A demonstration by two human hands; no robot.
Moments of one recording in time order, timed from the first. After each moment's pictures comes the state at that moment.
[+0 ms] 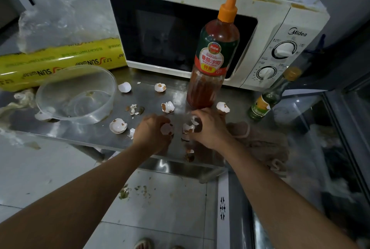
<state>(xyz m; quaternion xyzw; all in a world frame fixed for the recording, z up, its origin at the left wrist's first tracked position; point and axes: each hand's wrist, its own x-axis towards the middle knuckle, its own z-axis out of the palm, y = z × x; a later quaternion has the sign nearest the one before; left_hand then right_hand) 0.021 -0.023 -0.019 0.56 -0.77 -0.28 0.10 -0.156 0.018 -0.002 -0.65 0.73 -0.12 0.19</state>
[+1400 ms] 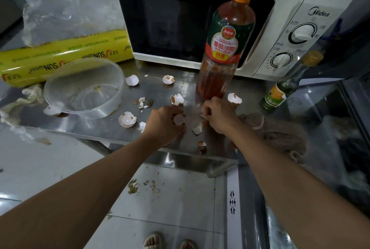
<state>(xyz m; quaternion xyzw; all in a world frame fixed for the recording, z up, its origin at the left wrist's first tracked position) 0.025 -0.027 -0.017 0.52 -0.77 -0.32 0.16 -0.152 -0.003 -0.012 -0.64 0.75 -0.09 0.18</state>
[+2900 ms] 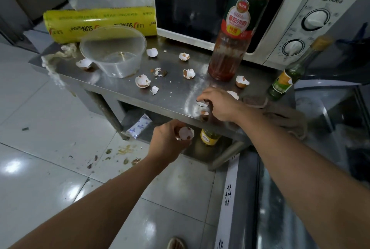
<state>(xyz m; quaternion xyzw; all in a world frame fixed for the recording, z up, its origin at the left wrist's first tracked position) 0.041 0.109 -0.055 0.59 -0.69 -0.36 0.21 -0.143 0.042 0.002 -0.78 0.59 -0.02 0.20</state>
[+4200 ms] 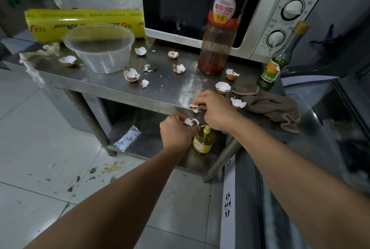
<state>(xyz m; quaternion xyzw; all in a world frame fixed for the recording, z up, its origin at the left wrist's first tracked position) -0.010 0.106 -0.095 0.65 -0.56 -0.36 0.36 -0.120 0.099 -0.019 -0.71 0.67 -0.11 0.19</state>
